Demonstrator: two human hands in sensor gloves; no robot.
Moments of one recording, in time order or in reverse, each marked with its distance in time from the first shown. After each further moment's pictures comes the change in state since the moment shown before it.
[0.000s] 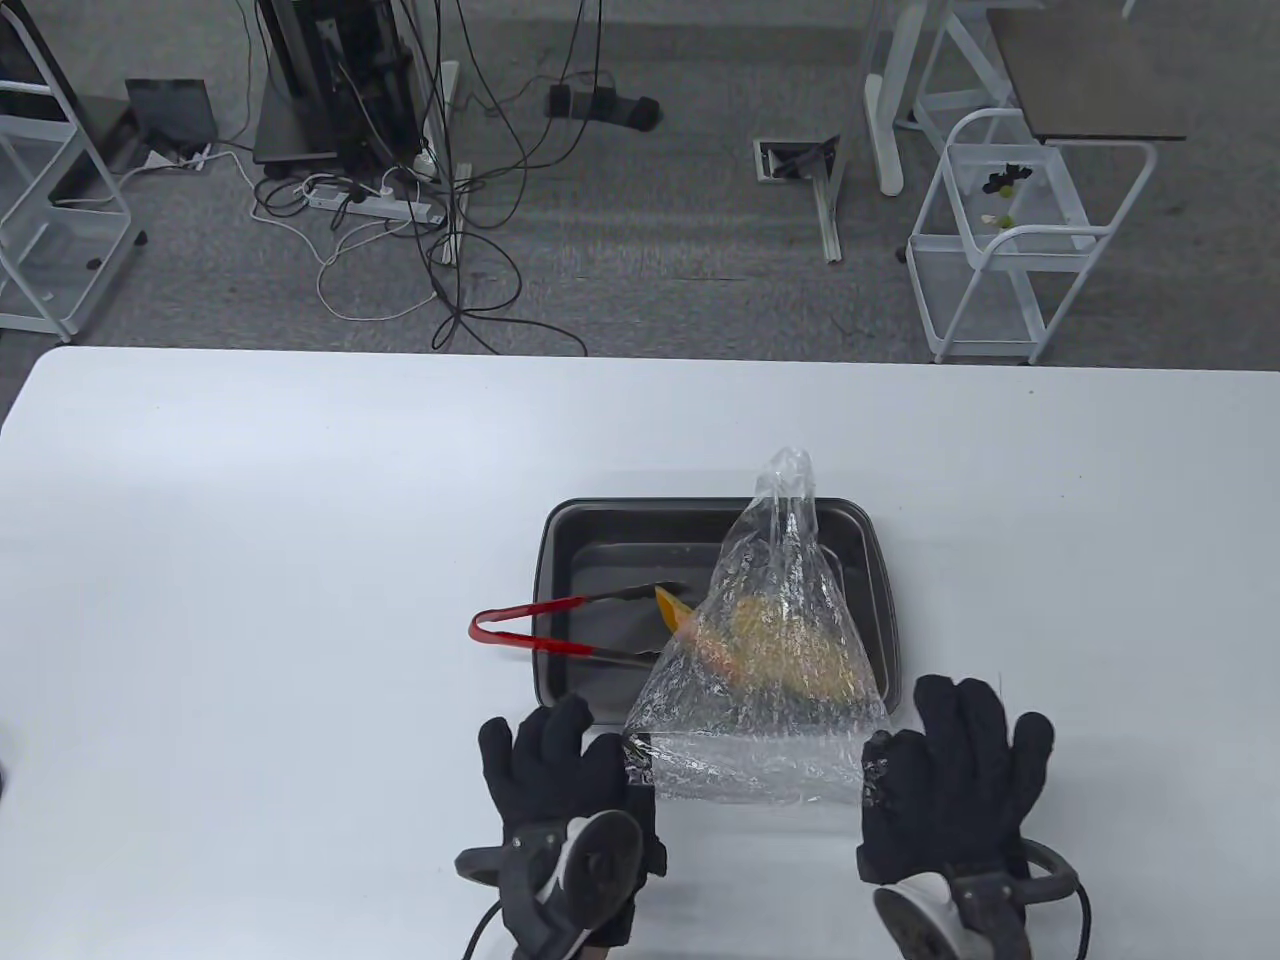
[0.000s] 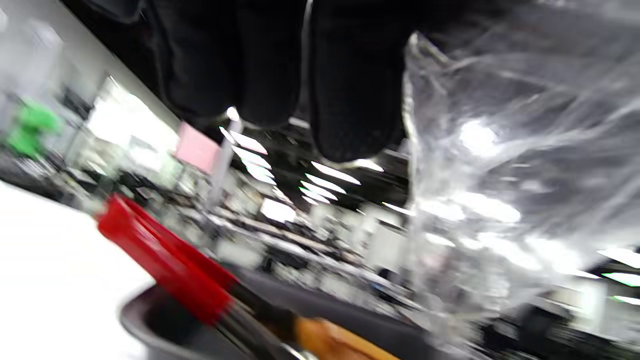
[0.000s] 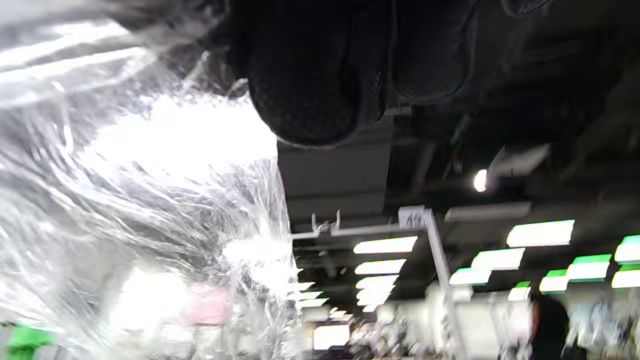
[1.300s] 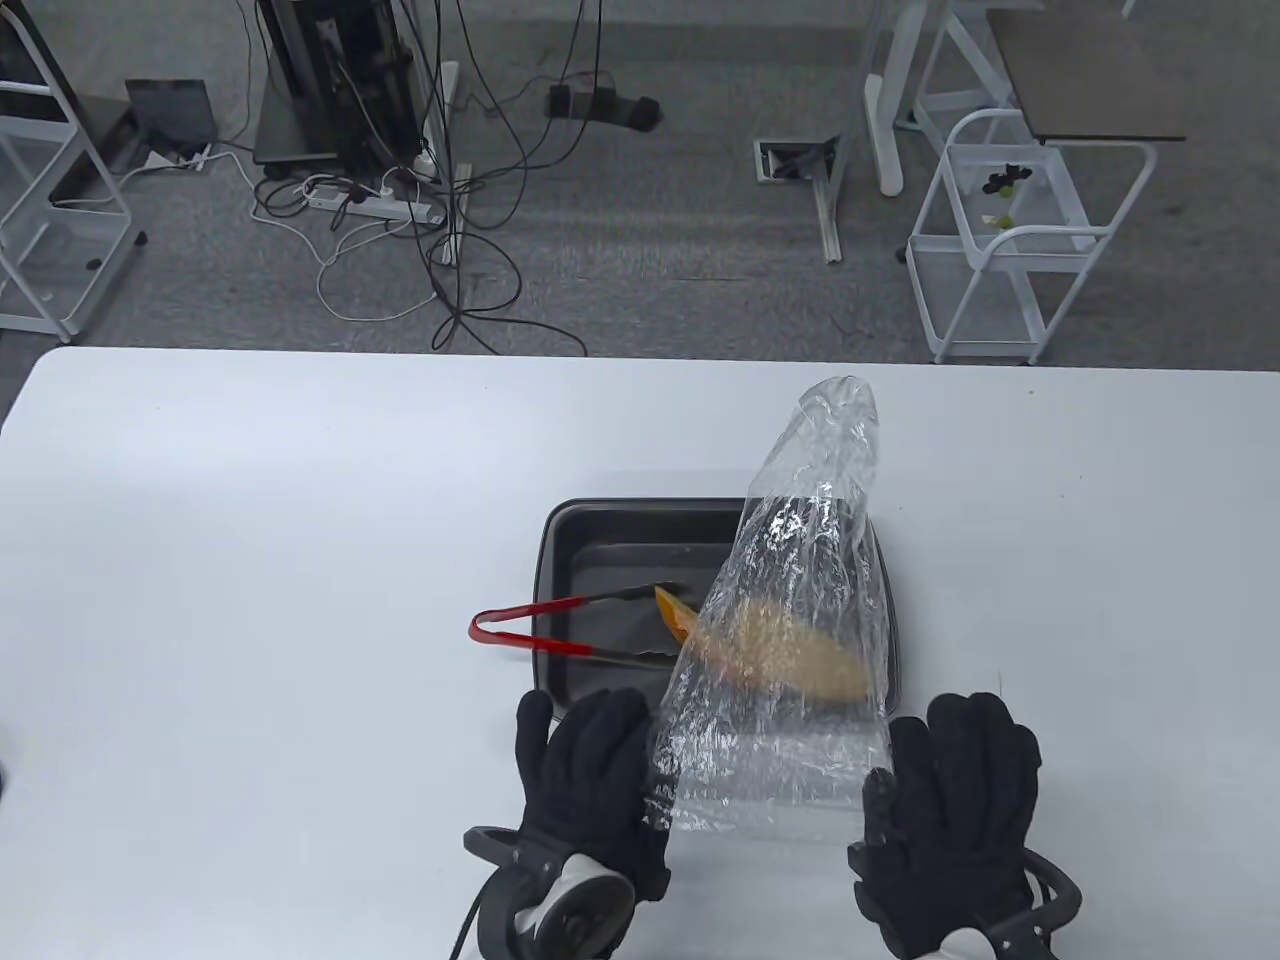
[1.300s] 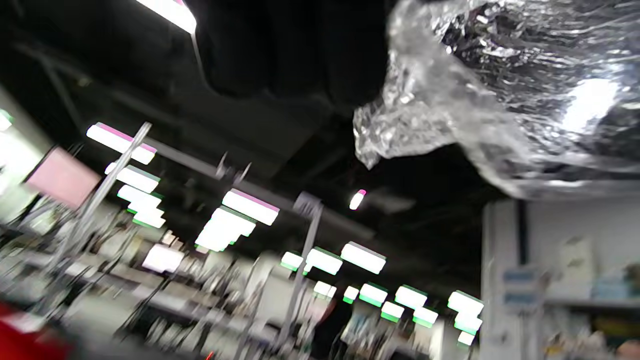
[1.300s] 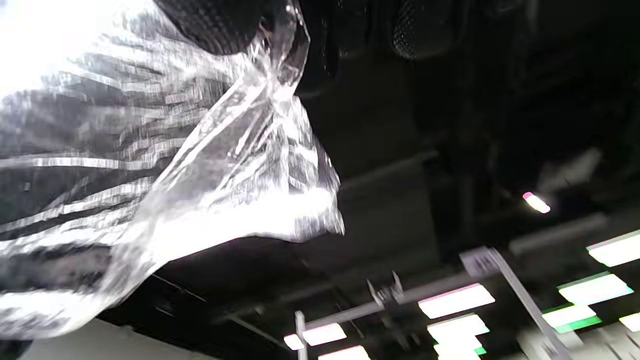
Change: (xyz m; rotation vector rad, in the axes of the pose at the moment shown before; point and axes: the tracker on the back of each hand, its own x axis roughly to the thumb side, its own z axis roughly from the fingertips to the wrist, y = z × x) left_hand 0.004 0.009 0.021 0.274 -0.353 0.116; right_hand 0.017 -0.031 0.012 -0.277 -0.136 -0.165
